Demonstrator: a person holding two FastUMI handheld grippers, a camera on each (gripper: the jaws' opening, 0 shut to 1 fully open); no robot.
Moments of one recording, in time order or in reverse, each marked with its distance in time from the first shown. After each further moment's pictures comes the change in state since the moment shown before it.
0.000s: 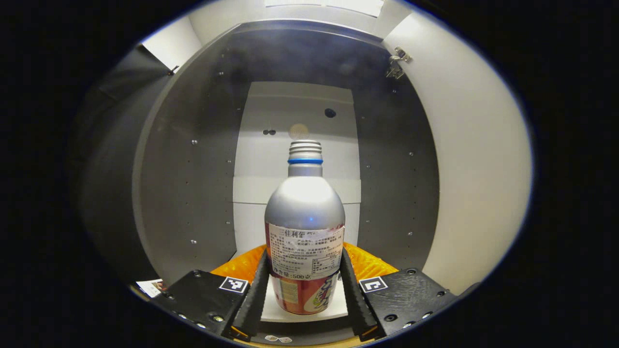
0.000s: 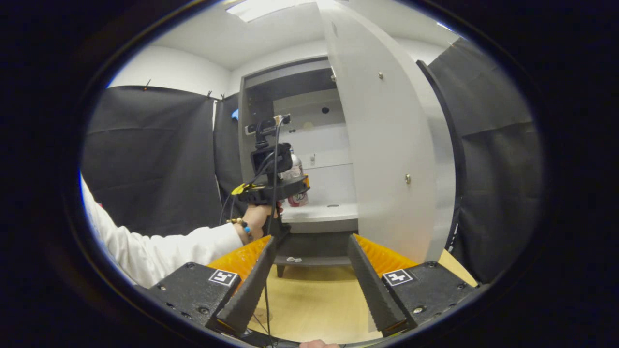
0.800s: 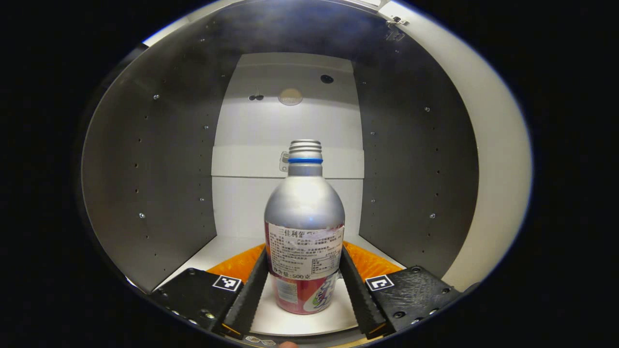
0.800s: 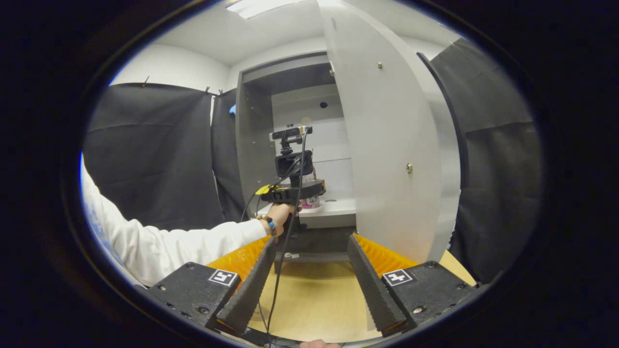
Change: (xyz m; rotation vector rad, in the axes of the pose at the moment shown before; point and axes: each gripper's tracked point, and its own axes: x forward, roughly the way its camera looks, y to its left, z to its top) left arm 0.074 -0.023 -0.060 -0.001 0.109 0.025; right arm 0.006 -0.005 -0.011 -0.001 0.034 -0.015
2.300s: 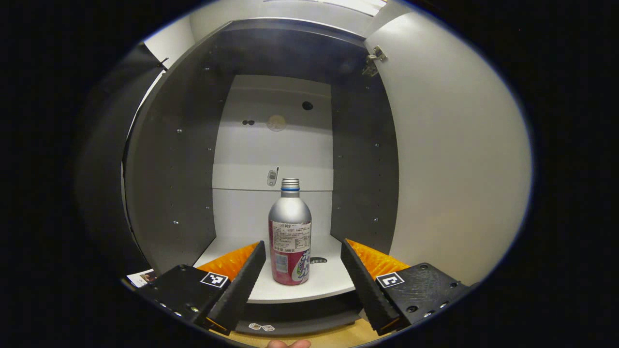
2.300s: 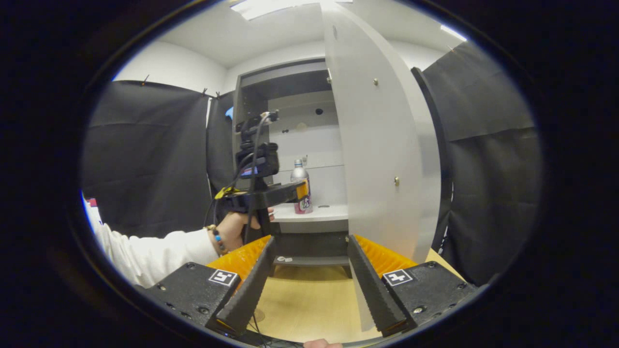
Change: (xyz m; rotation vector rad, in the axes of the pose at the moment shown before) left arm -0.092 -0.017 0.030 -0.003 -0.054 -0.140; right arm -0.007 -0.005 0.007 -0.021 -0.018 -0.046
